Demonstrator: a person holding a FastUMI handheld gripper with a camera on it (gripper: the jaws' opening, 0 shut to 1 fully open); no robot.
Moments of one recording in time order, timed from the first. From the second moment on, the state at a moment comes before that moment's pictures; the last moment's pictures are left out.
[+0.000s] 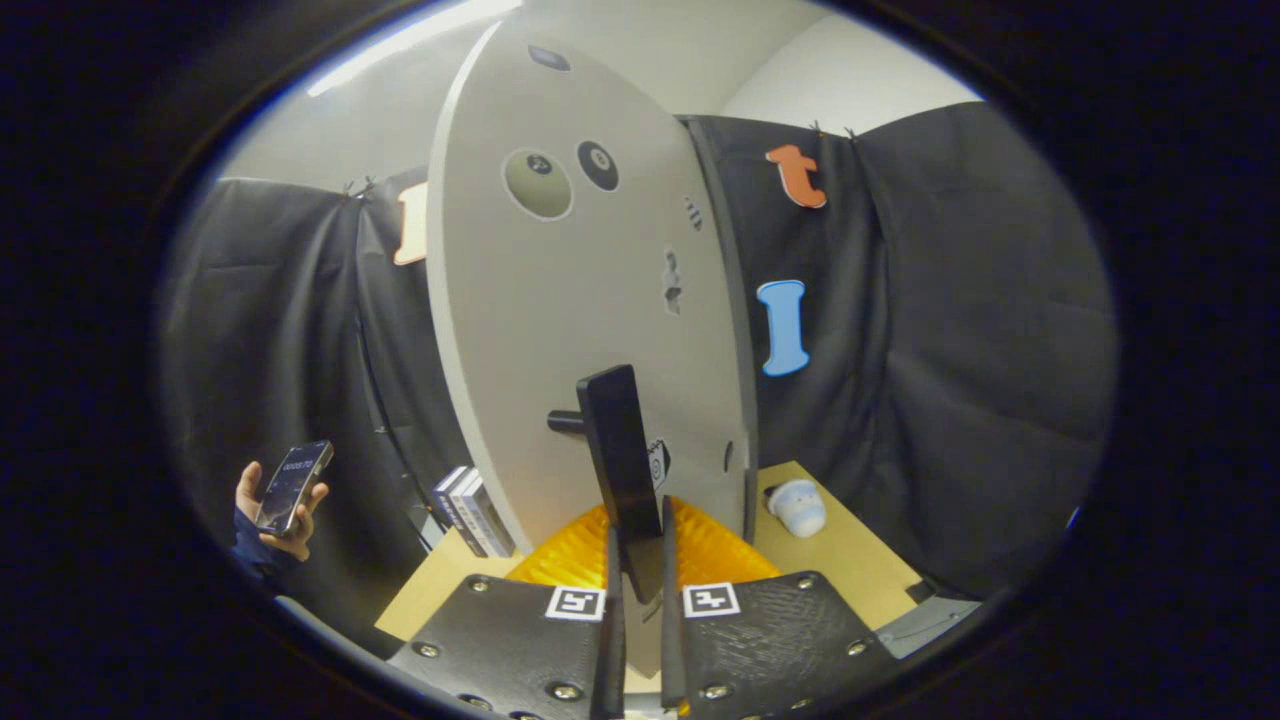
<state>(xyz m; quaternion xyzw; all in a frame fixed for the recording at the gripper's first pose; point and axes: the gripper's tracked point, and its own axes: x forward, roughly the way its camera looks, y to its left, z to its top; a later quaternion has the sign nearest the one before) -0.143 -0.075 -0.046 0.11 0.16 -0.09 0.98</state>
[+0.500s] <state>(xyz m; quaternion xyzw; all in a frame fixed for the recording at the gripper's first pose) -0.220 -0.203 -0.029 0.08 0.13 -0.29 0.94</state>
